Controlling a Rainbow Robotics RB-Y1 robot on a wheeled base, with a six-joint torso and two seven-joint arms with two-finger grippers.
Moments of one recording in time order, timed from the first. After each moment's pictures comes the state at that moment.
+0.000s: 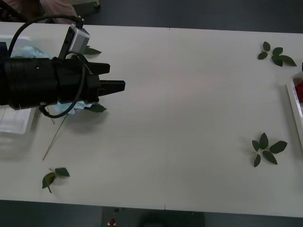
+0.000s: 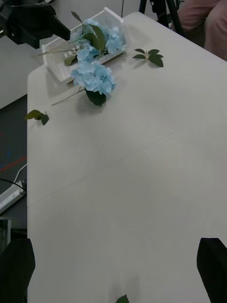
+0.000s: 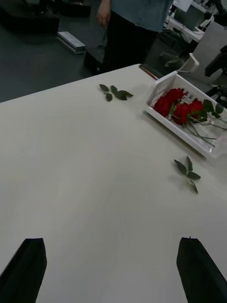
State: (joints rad) right arm -0.46 -0.90 -0.45 -1.27 -1.77 1.86 2.69; left arm -0.36 1.03 -0.32 -2.08 1.62 0.65 -1.95
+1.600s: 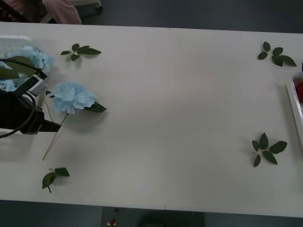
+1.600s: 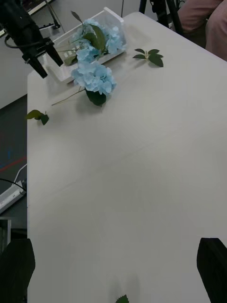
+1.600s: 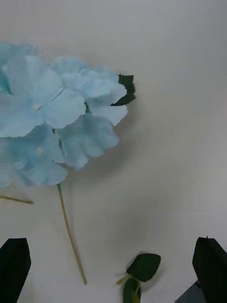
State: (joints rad) right arm -0.46 -0.90 -0.45 -1.27 -1.77 1.86 2.69; left arm -0.20 1.08 -0.11 -1.82 1.32 1.22 -1.92
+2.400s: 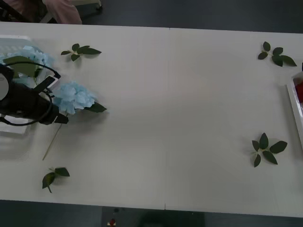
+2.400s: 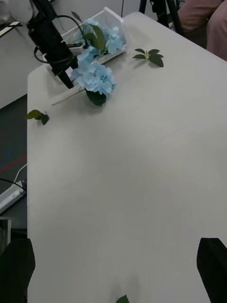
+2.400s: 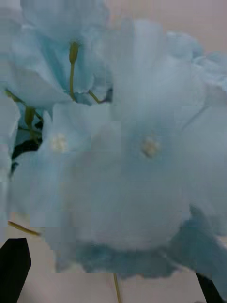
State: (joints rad) right arm -0.46 -0.90 -0.45 -1.27 -1.77 1.86 2.69; left arm -0.51 0.95 -0.40 -1.39 1.18 1.14 -1.92
